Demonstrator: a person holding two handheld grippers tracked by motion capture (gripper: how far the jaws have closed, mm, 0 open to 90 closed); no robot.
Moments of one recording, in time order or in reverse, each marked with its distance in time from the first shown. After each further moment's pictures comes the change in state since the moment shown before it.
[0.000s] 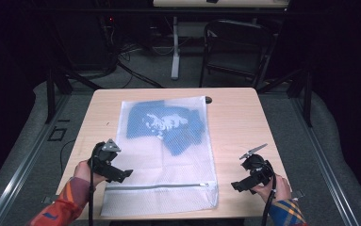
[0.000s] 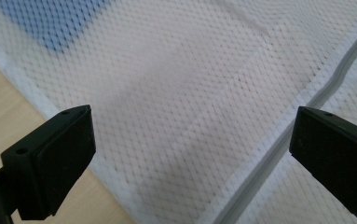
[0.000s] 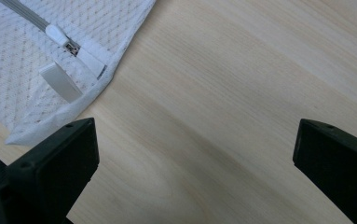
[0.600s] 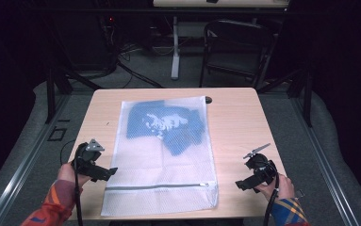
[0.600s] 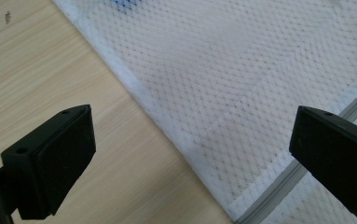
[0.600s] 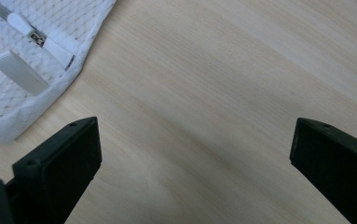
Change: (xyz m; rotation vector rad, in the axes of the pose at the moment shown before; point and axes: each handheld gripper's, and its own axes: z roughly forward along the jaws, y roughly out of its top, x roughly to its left) left arm 0.033 -0.033 -0.015 0.030 0.061 -0.095; right arm -0.013 -0.006 0.002 0.018 -0.026 0.021
